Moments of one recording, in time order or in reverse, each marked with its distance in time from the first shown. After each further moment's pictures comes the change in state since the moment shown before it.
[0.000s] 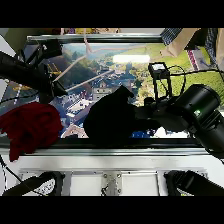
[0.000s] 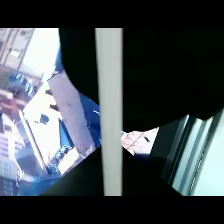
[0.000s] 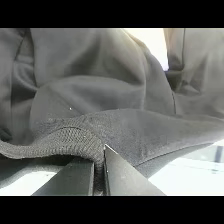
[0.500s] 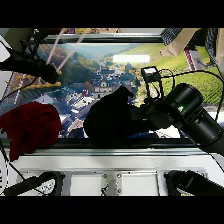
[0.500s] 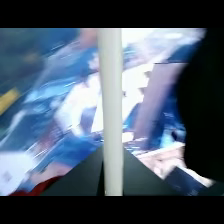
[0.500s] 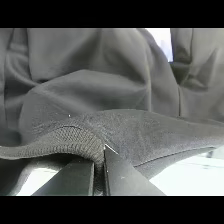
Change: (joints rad) left arm -0.027 -0.034 0.019 0.245 0.306 -0.455; right arm 0.005 -0.049 -0.007 0.009 0.010 -0.007
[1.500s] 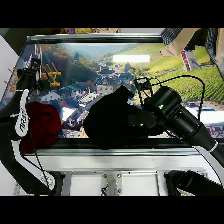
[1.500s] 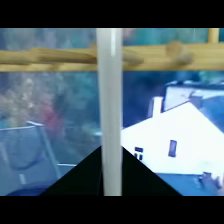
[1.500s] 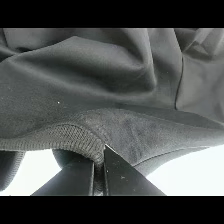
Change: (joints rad) left arm 0.204 -0.576 0.000 0.702 0.515 -0.704; right arm 0.001 -0.079 -0.045 0.043 -0.065 0.000
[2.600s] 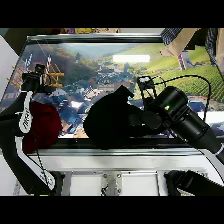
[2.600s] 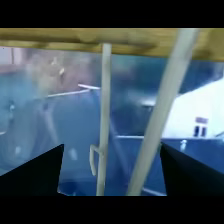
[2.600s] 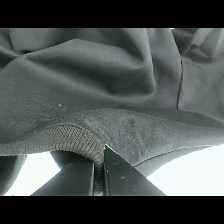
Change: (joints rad) left arm 0.019 -0.109 -0.001 0.023 -0.015 0.000; right arm 0.000 0.025 0.000 0.000 0.003 0.000
